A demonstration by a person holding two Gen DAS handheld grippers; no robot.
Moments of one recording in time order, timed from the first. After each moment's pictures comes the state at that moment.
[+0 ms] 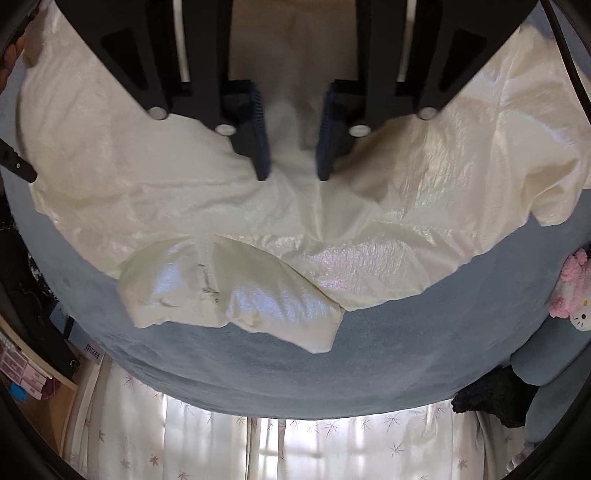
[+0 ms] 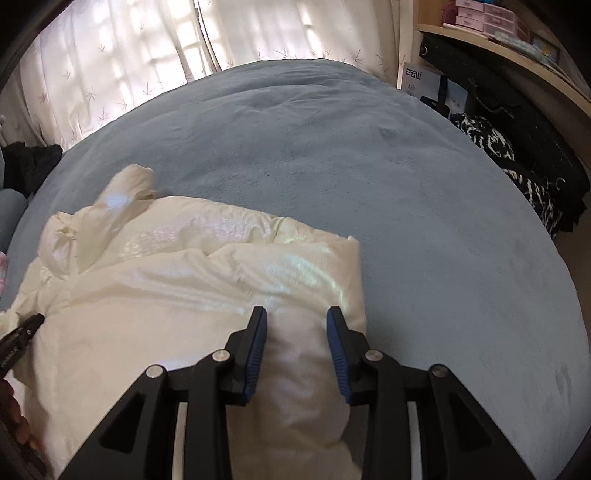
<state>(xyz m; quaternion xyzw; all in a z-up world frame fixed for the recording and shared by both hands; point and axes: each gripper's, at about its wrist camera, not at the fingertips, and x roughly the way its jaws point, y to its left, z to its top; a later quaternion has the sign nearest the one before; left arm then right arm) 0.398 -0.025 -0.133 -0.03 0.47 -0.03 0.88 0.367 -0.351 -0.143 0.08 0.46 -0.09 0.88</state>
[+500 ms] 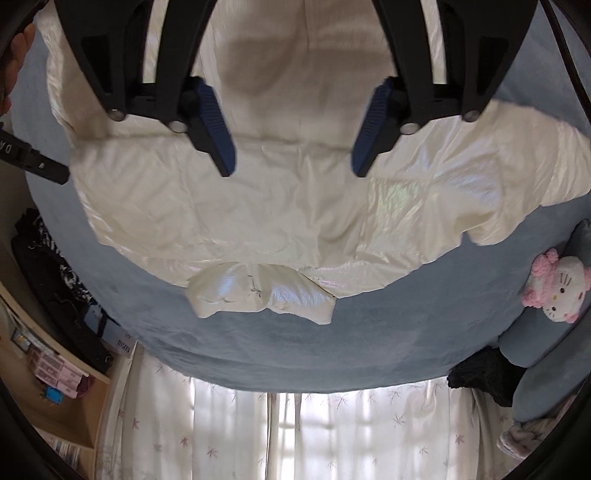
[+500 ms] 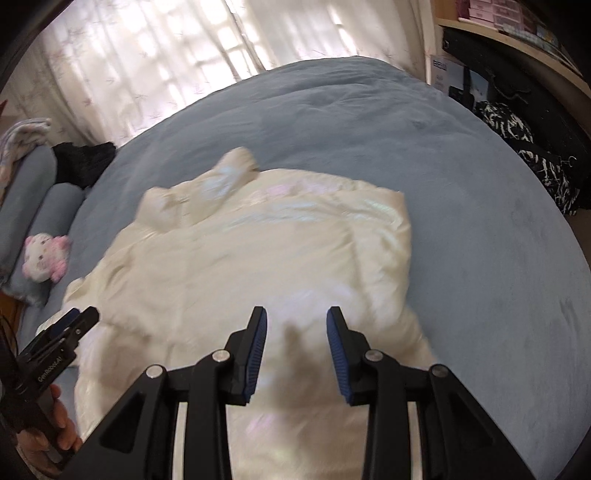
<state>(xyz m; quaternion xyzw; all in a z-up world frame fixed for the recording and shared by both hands) 0.269 -0.010 -0.052 -0.02 0.43 -0.06 0.90 0.265 -0.283 -0.081 0.12 0.47 0.00 0.88</state>
